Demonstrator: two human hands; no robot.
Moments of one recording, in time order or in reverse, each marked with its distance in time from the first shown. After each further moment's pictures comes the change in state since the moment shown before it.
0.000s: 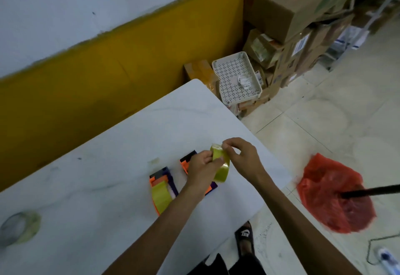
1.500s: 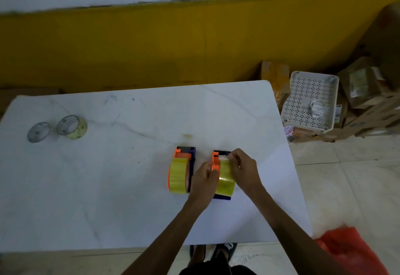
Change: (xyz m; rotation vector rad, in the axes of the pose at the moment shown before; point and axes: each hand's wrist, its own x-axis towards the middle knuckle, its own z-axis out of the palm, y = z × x) left_hand -0.006 -0.069 -0.004 -0.087 0.533 -0.073; right_hand 0.034 0.021 0.066 -0.152 -0.443 -0.165
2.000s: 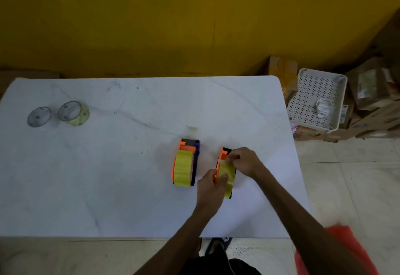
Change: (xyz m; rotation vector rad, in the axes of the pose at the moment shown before) left_hand -0.012 -0.039 0.014 0.081 0.032 0.006; right_hand 0.033 -0.005 0.001 -0.388 -0.428 0.117
